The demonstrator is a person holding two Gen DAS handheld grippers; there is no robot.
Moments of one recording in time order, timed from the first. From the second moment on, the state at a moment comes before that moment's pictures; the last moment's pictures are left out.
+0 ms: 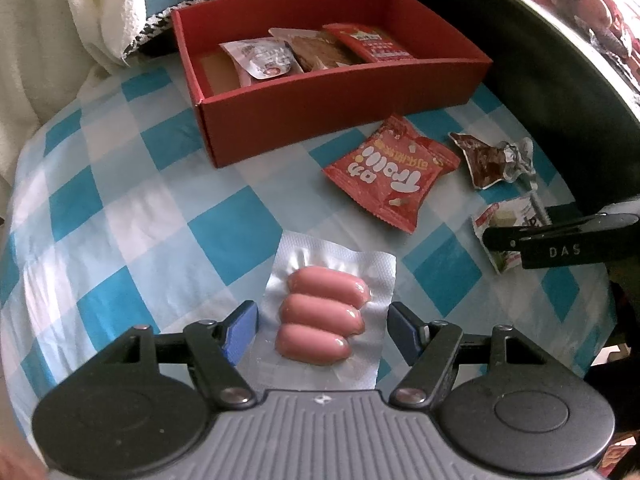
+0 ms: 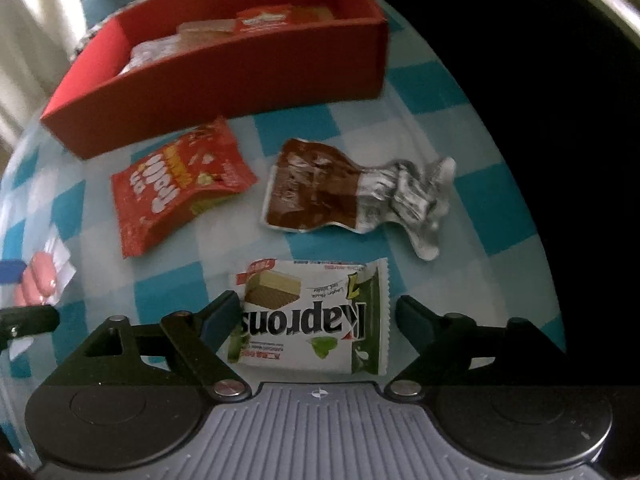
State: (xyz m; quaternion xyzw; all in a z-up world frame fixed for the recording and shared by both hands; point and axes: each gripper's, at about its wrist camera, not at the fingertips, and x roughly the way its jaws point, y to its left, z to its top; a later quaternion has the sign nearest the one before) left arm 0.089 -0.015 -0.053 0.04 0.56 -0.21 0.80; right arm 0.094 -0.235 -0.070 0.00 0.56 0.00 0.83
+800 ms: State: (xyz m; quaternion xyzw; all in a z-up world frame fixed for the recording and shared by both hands) left arm 0.109 -0.018 -0.020 0.03 0.51 -0.20 0.84; right arm 0.104 -0.210 -0.010 0.05 0.49 0.09 0.87
